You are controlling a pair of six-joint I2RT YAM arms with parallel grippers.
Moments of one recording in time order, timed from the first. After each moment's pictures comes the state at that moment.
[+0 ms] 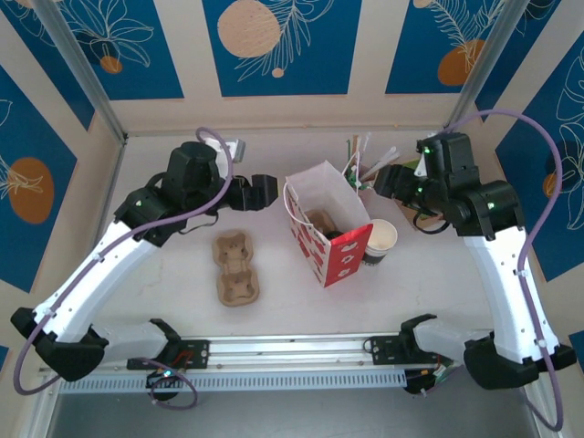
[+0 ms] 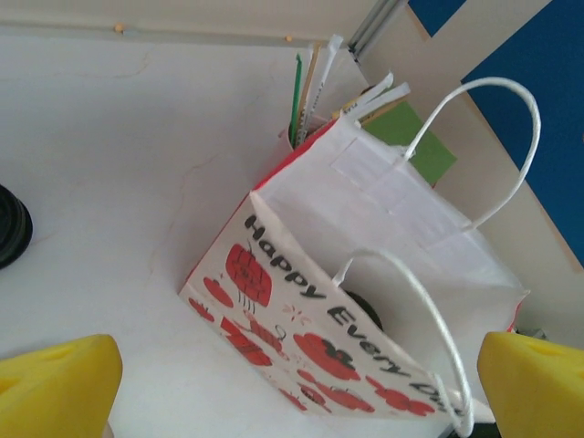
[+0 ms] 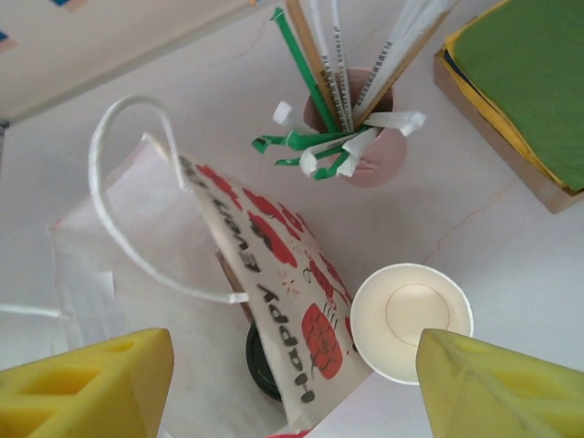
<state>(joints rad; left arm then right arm) -0.68 1.23 1.49 -0.79 0.10 -0.49 0.29 1.13 1.65 -1.30 -0.01 0.57</state>
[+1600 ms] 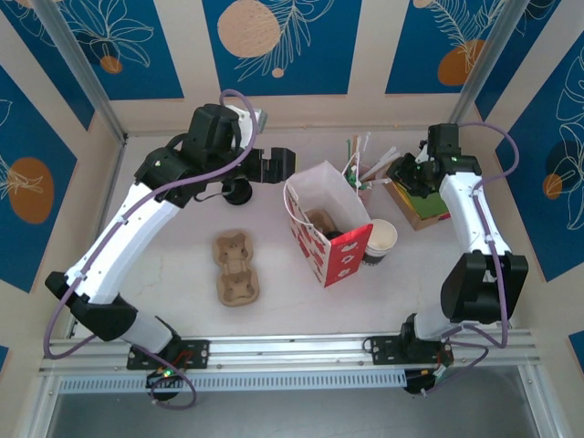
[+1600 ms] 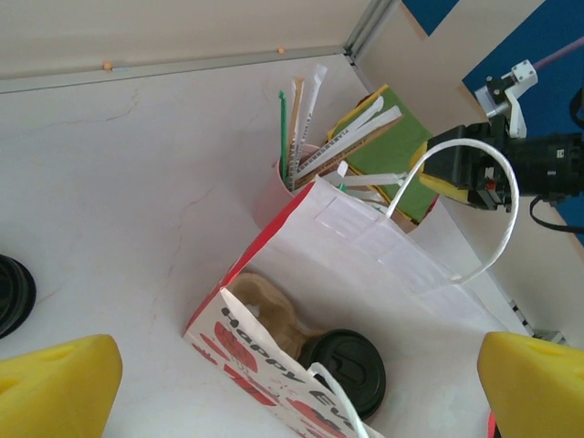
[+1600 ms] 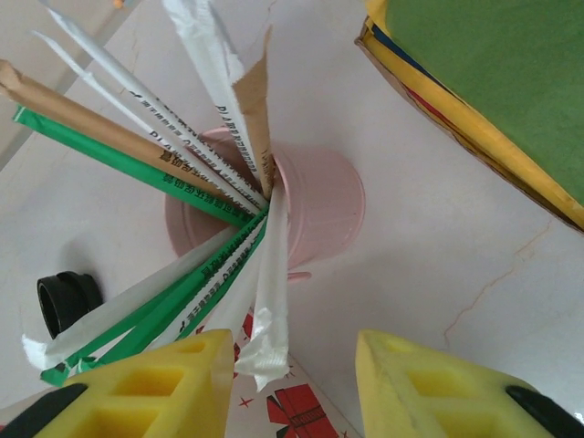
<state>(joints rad) -0.68 1.50 1.88 -0.96 0.10 -0.40 -0.08 1.51 1.38 -0.85 -0.29 0.56</state>
